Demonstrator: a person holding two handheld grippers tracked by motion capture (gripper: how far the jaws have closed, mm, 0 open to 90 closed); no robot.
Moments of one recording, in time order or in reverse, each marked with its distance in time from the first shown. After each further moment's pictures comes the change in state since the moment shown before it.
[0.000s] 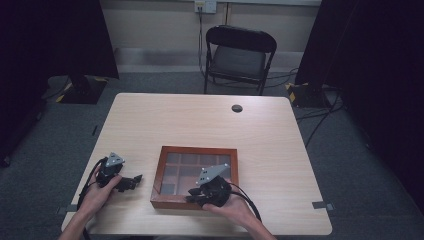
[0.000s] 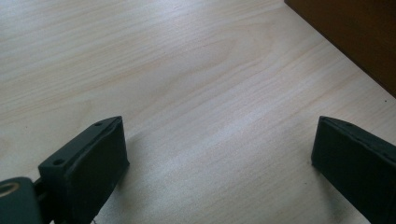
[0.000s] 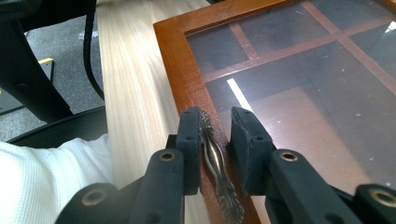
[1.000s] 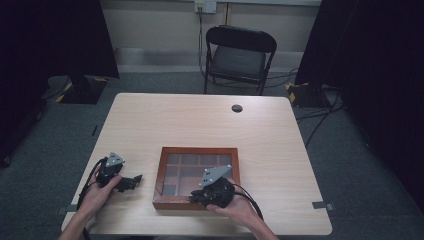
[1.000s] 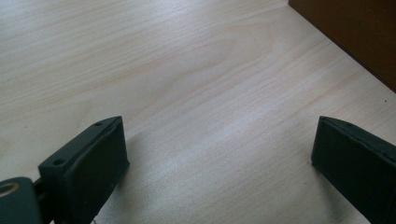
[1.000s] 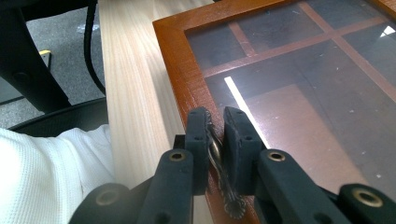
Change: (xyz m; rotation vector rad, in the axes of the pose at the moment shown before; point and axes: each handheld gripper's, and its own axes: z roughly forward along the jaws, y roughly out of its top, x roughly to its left) left arm 0.000 0.000 0.000 0.000 0.000 0.000; right arm 0.000 -0.004 -0.009 0.009 -0.007 -0.038
